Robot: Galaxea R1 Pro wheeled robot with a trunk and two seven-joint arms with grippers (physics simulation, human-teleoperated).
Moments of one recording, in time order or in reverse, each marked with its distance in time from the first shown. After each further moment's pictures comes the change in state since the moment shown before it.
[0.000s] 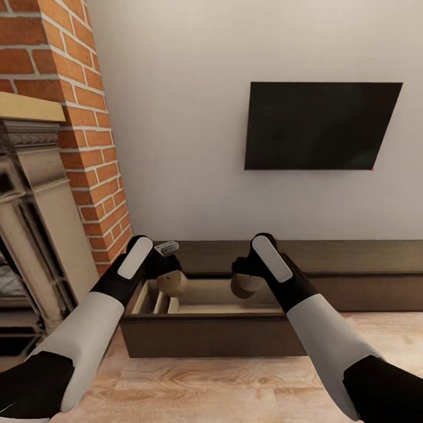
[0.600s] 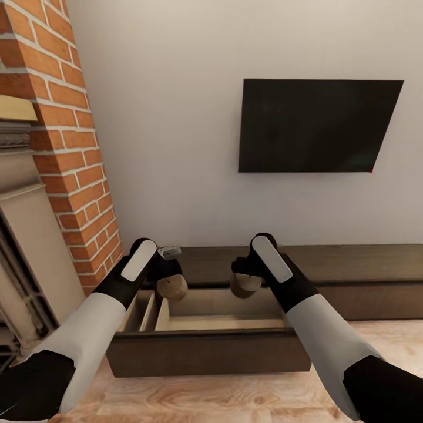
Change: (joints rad) left arm 0.000 0.000 -0.048 0.029 0.002 -0.002 -0.002; right arm 0.000 0.000 0.000 0.000 0.000 -0.001 0.009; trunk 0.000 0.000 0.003
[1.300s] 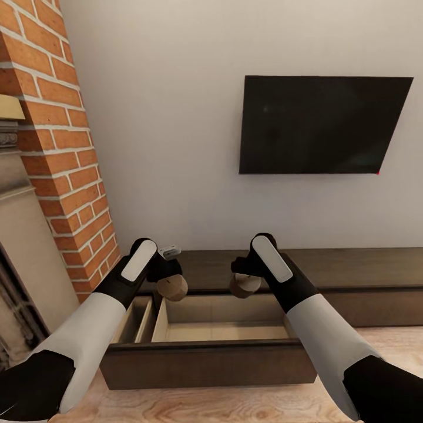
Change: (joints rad) left arm 0.000 0.001 -0.003 0.000 0.000 0.000 -0.001; right arm 0.000 0.000 0.000 0.000 0.000 0.000 0.012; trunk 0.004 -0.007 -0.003
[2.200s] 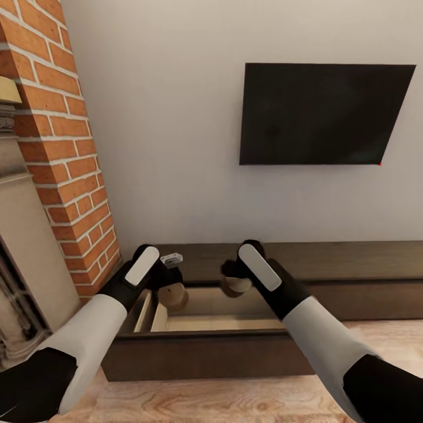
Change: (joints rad) left arm 0.000 0.000 -0.034 0.089 0.000 -0.005 -0.047; right arm 0.000 -0.001 0.175 0.002 -0.003 -0.108 0.064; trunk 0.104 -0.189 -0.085
